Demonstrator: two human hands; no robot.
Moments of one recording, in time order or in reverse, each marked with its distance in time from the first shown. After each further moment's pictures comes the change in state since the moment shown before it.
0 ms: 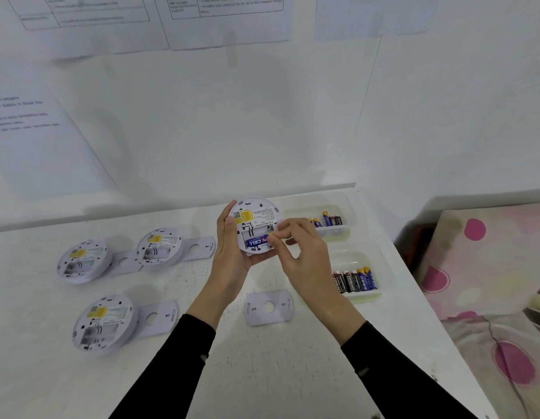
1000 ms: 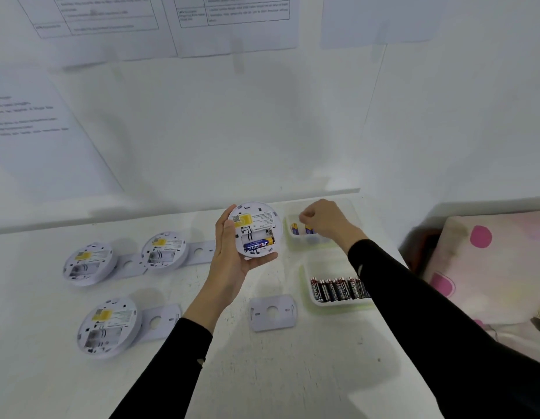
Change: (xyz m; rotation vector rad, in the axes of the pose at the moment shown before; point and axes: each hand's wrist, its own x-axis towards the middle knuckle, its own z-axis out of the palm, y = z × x) left_hand 0.004 0.008 -0.009 -0.011 0.027 -0.046; right_hand 0.113 0.079 -0.018 -0.443 -0.486 0.490
